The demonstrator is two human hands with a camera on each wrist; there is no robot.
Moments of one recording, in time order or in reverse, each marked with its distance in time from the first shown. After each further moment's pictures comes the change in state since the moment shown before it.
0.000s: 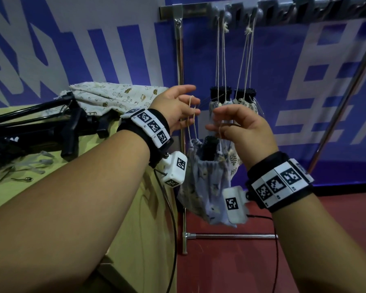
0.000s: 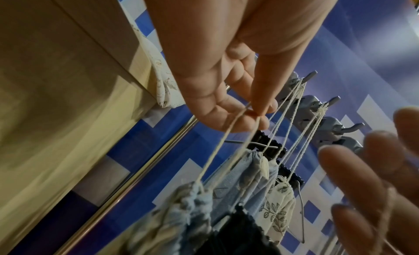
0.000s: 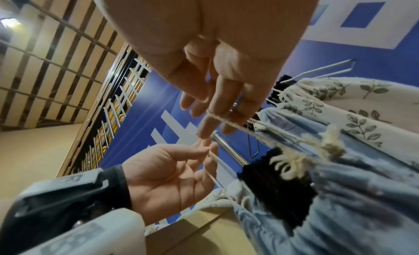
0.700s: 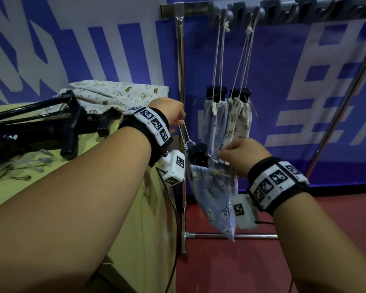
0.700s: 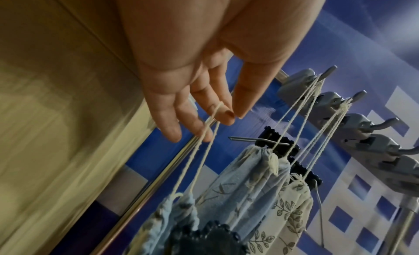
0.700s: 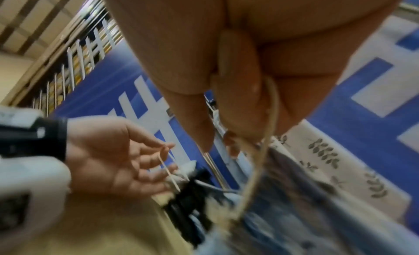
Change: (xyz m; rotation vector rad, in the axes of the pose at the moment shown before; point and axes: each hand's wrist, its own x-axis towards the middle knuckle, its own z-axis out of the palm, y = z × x) left_hand 0.015 0.000 -0.006 0.329 0.213 -0.233; right_hand 0.001 0.026 -0.017 -0.863 -0.084 0.502
